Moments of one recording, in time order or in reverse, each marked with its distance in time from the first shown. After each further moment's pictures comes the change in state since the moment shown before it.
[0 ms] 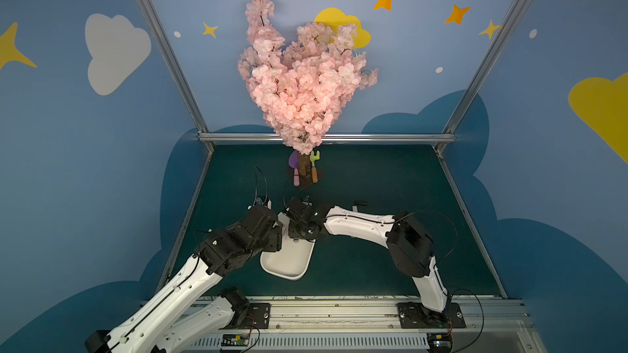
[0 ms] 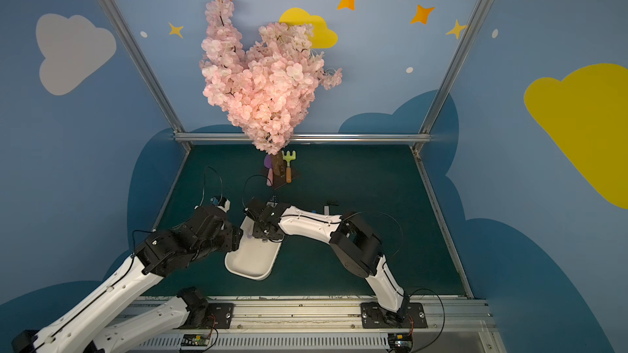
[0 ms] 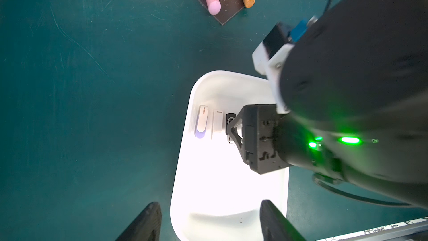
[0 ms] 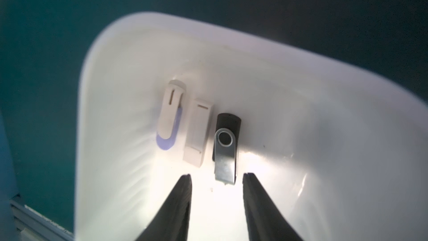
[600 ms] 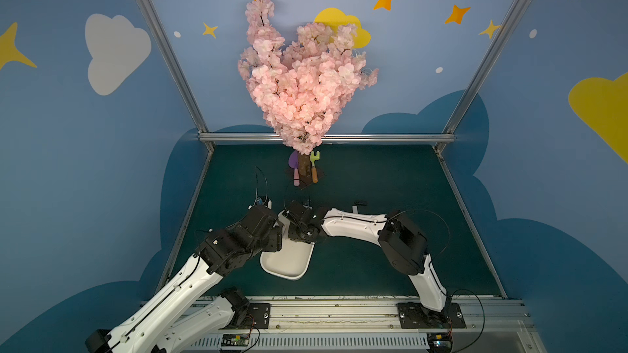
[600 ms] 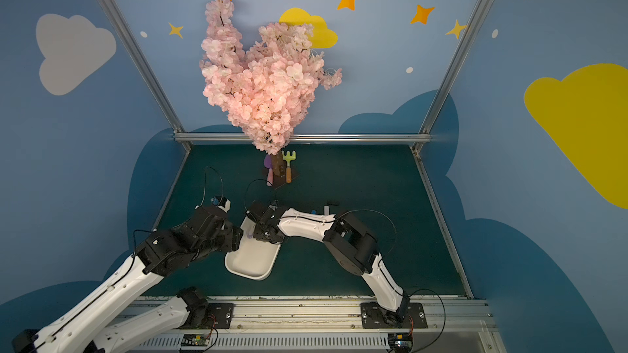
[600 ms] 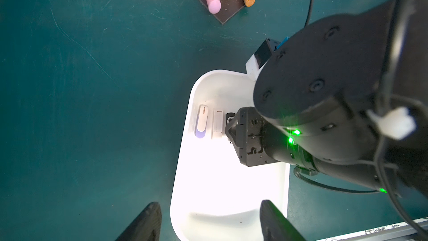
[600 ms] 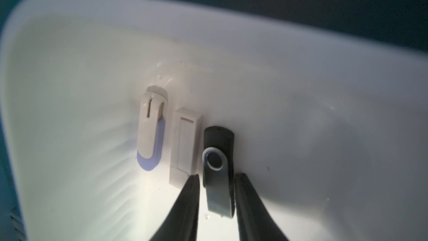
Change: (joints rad) left arm 0.000 0.009 0.000 0.000 0.000 0.000; right arm -0.015 0.080 -0.034 0.082 -0.050 0.069
